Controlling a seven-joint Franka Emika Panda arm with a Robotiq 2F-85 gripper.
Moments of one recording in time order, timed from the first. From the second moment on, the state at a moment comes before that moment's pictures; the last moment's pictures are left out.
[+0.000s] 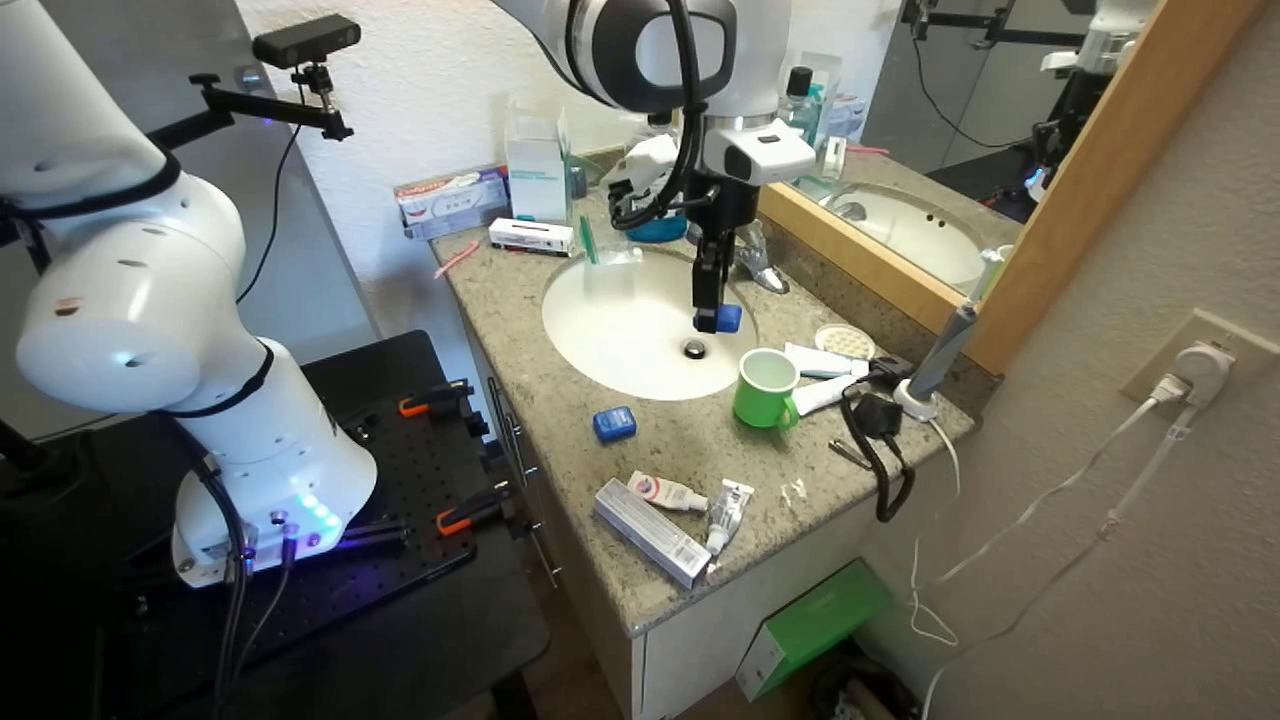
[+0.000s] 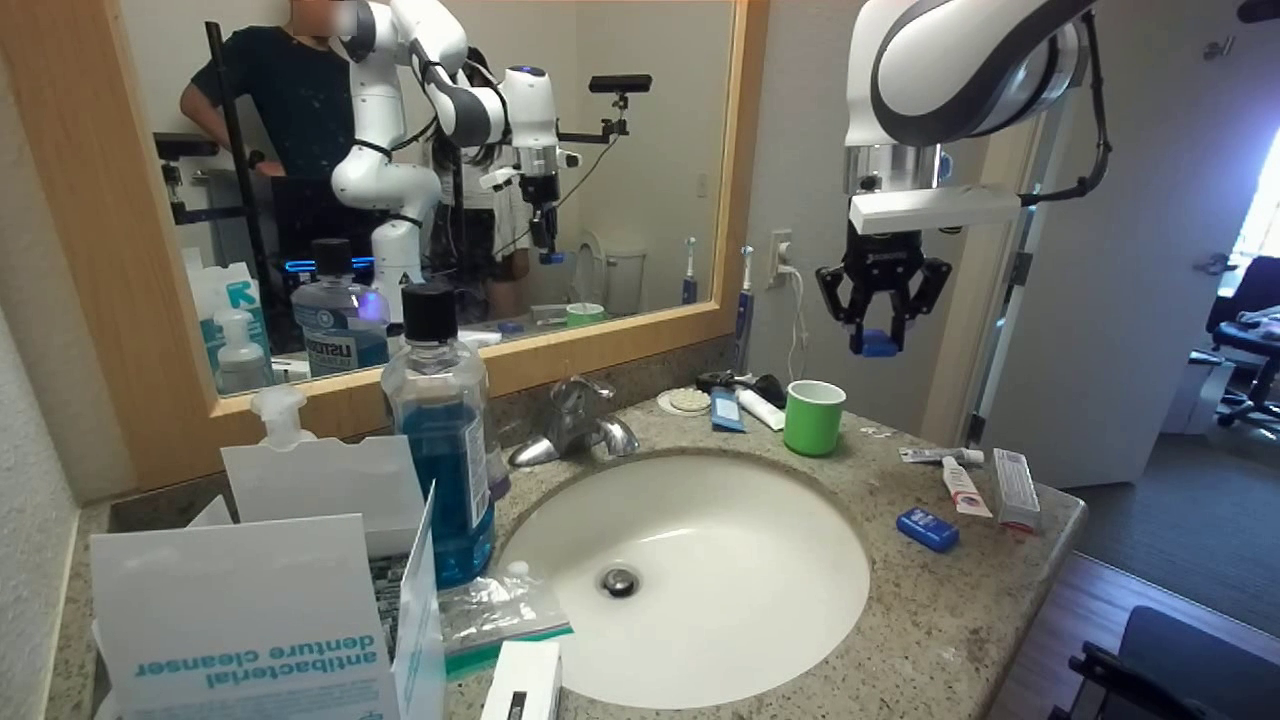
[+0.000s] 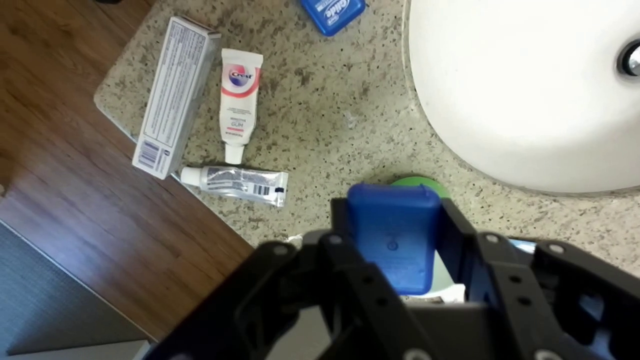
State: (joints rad) arm -0.17 -0.07 -0.09 -2.28 -0.21 2.21 0.65
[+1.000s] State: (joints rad) arm -0.15 0.20 -0.12 -2.05 -0.17 2.18 0.70
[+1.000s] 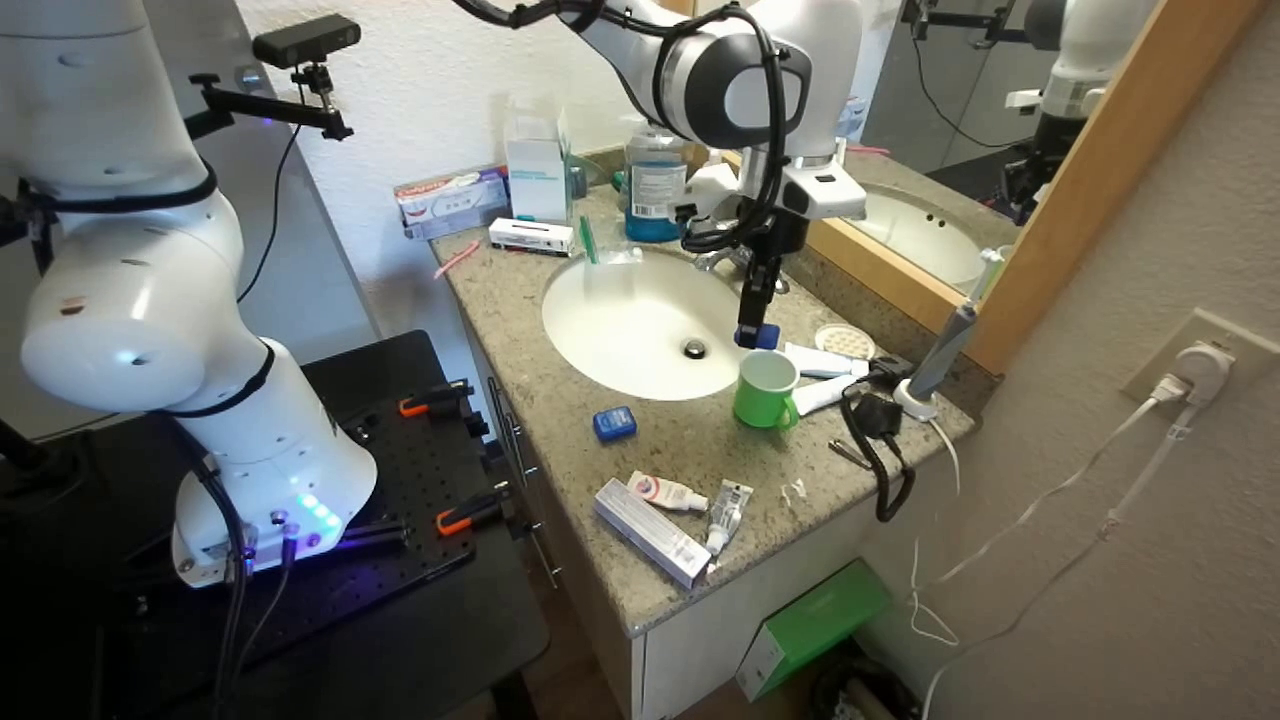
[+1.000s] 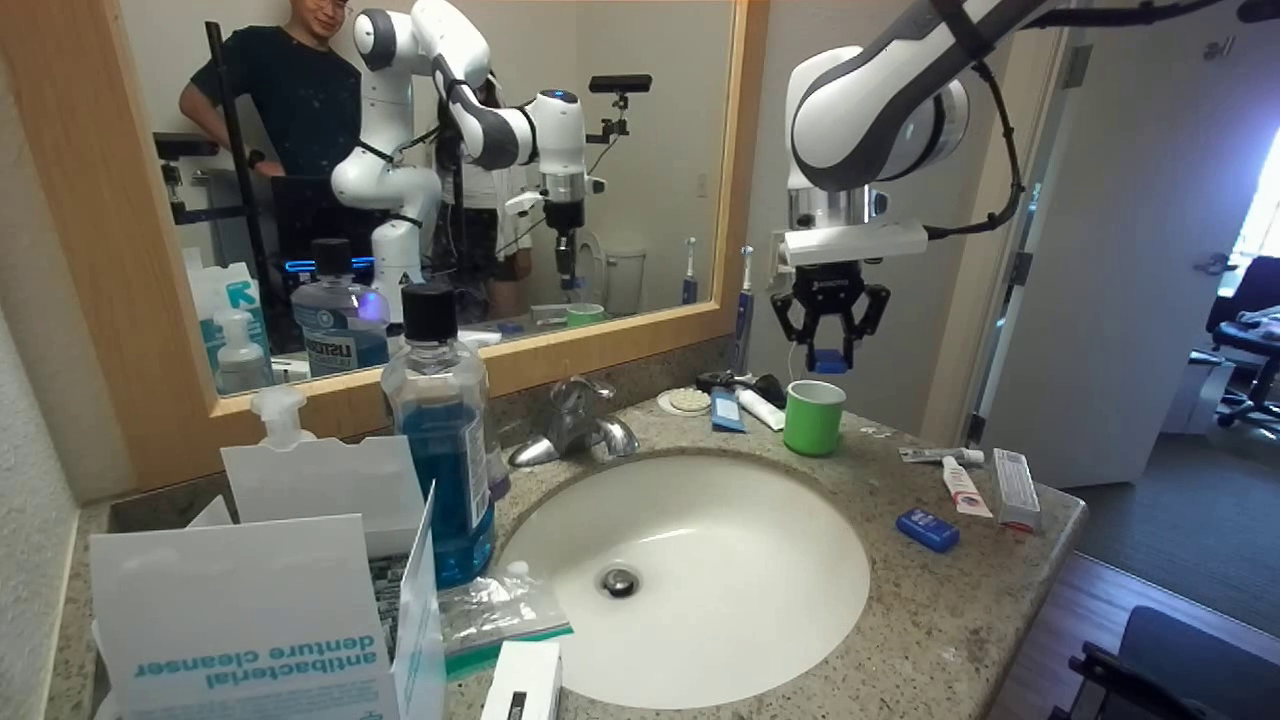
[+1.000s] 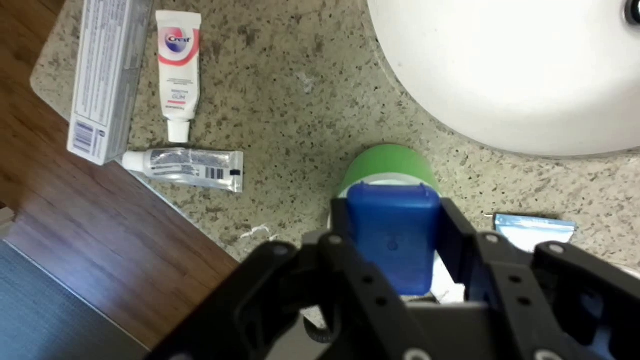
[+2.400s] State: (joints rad) arm -0.13 0.35 -0.18 -1.86 -0.09 2.05 0.71
